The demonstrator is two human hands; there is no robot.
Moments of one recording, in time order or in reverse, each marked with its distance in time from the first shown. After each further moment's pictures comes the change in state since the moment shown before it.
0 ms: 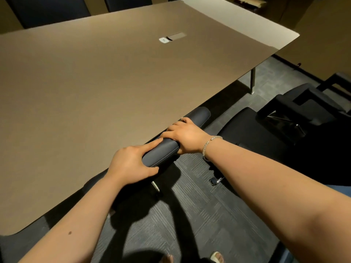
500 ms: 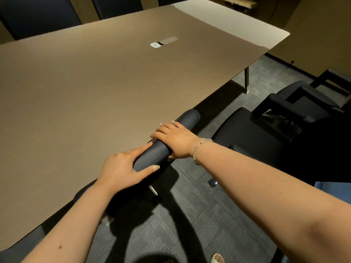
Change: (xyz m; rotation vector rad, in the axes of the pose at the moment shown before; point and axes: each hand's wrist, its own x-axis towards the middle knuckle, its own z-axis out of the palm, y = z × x) left_hand 0.004 0.003 -0.007 0.014 0.063 0.065; right_hand 0.005 0.003 -0.001 0.037 0.011 0.028
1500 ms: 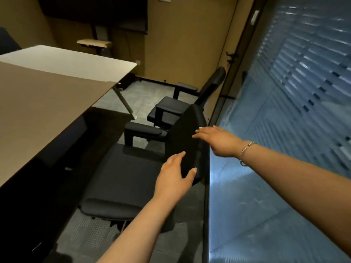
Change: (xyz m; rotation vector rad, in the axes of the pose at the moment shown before) left_hand 0.129 0.676 0.227 -0.479 -0.279 0.425; right_hand -0.663 0.370 -0.014 -0.022 0.033 0.876
